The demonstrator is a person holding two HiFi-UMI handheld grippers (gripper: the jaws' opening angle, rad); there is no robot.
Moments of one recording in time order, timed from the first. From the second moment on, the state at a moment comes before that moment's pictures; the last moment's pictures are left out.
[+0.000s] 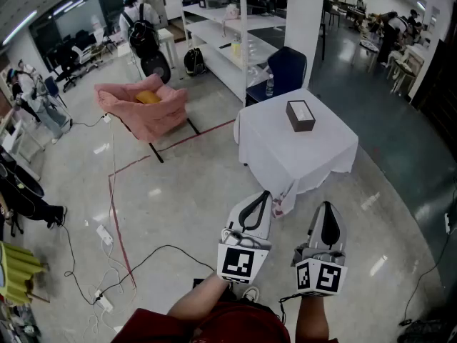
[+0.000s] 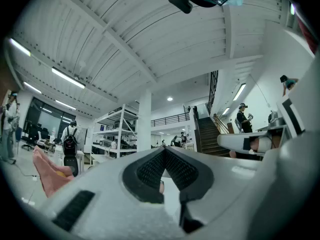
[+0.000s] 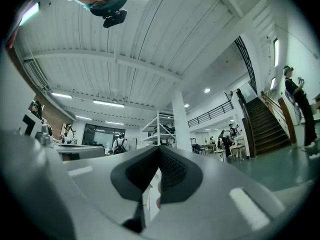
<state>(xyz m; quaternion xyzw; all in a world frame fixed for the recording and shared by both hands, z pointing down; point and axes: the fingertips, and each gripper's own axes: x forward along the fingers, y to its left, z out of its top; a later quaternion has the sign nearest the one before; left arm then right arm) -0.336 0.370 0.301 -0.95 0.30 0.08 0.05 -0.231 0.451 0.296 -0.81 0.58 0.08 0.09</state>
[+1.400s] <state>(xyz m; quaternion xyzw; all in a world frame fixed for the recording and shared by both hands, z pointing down) -0.293 0.379 0.308 -0.94 0.31 0.10 0.06 -0.193 0.445 0.326 -0.79 0.61 0.05 0.08</state>
